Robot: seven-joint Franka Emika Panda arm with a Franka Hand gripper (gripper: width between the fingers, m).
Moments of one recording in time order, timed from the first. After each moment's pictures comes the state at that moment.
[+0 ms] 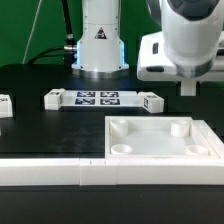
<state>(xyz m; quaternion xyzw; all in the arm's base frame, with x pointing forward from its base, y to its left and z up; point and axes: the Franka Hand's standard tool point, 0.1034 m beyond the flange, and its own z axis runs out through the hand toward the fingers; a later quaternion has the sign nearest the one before) 0.414 0.166 0.069 -0.90 0.10 0.42 0.10</state>
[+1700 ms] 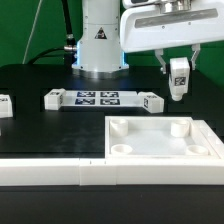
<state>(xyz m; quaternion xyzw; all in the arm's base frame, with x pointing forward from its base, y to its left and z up) 0.486 0.123 0.113 -0.99 -0.01 -0.14 0.05</state>
